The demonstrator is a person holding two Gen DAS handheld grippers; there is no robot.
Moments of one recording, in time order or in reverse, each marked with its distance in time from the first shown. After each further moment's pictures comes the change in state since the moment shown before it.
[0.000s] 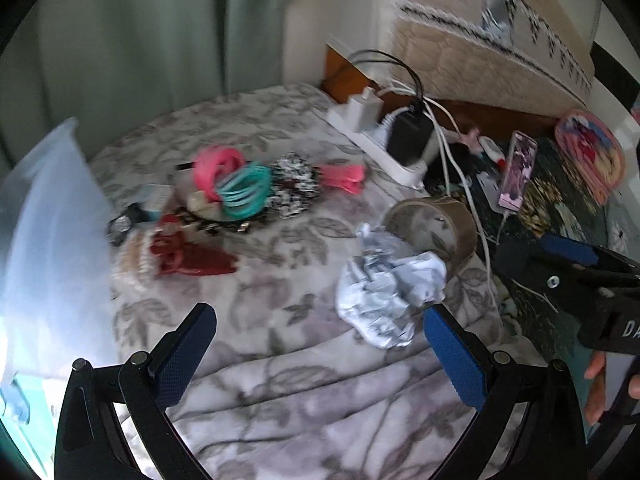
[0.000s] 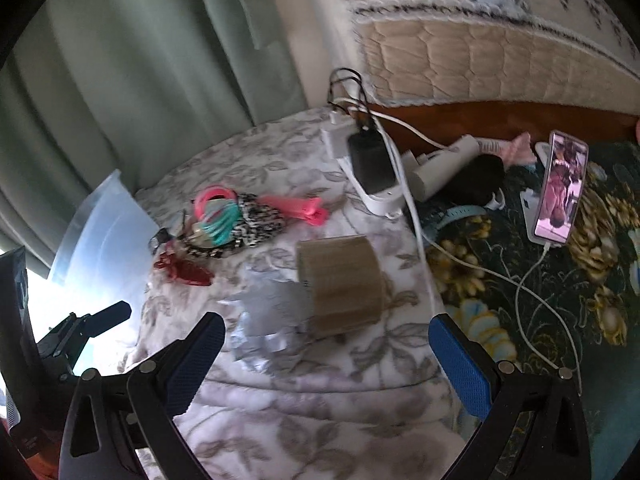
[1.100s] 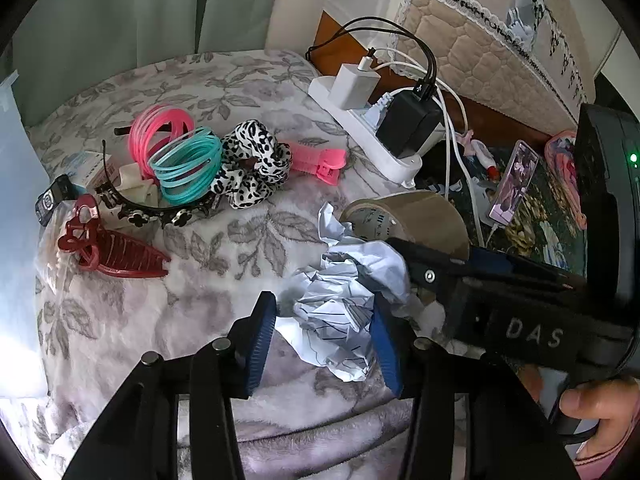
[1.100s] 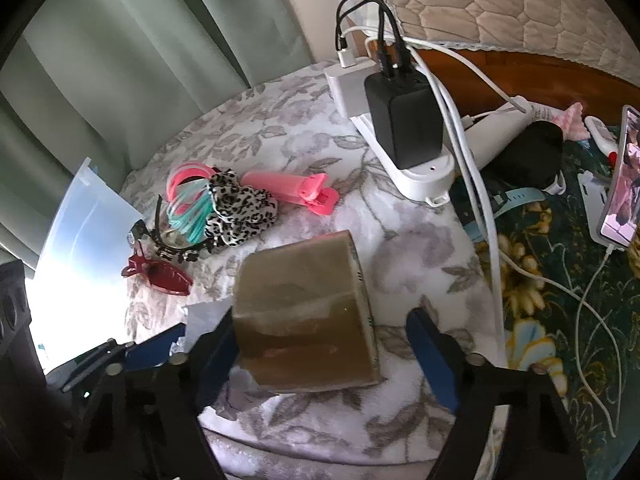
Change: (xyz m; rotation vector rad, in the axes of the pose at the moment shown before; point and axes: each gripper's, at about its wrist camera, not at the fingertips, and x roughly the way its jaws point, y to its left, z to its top) left arm 0.054 0.008 0.012 -0.111 0.051 -0.115; right arm 0.094 0.002 0.021 -0.001 0.120 0.085
